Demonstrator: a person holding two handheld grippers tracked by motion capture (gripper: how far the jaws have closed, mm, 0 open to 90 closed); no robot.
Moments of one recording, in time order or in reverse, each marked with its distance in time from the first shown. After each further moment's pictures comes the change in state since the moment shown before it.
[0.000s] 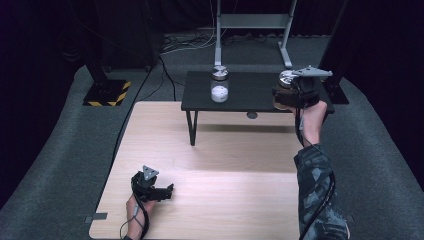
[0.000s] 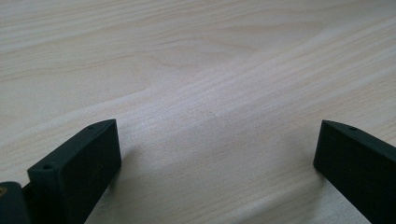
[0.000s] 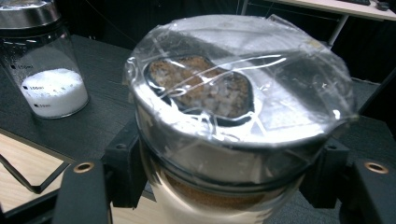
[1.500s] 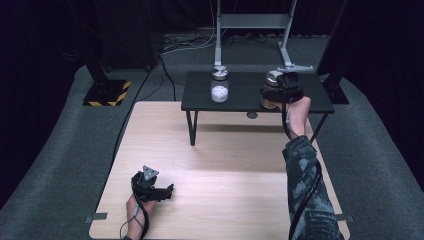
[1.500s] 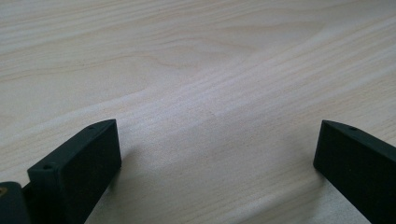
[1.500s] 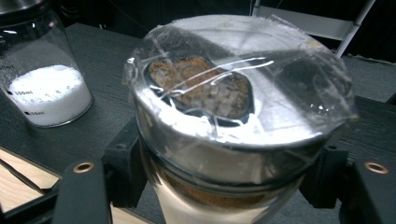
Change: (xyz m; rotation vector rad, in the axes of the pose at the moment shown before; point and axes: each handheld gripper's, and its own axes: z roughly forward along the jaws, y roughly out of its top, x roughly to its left) left arm 0.000 0.000 0.000 0.000 -0.002 0.002; right arm 0.005 0.012 0.047 0.067 0.054 0.029
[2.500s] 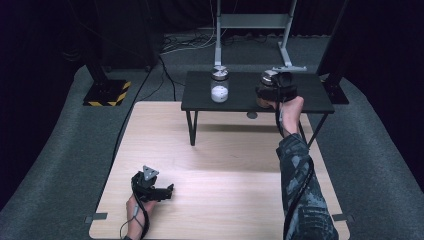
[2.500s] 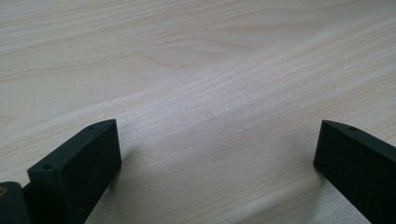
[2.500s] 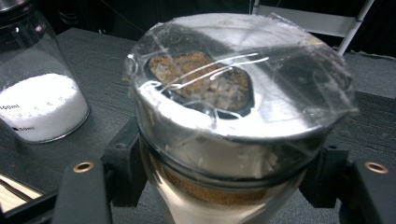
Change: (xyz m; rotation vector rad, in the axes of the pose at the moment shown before) left arm 0.000 0.000 0.000 -0.001 -0.001 0.000; right arm 0.006 -0.002 0.018 -0.010 -0.004 0.032
